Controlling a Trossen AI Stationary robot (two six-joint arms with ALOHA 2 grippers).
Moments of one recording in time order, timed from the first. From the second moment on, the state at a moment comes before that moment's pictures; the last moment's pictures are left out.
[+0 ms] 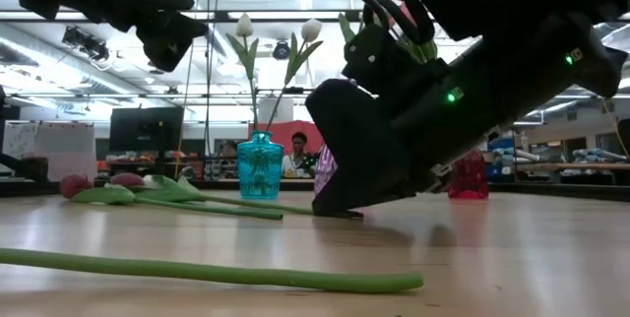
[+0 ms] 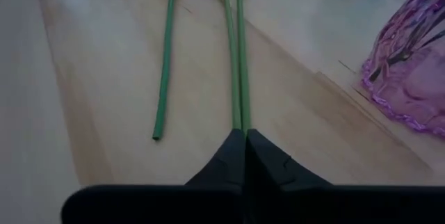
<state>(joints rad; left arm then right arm) -0.13 0.81 0.42 0.11 0.06 -0.29 0.45 2.15 1.07 0.15 0.73 0.82</state>
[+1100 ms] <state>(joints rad) -0.24 0.82 0.42 0.10 0.00 -0.32 0.38 2.07 1.06 0.24 0.61 0.62</state>
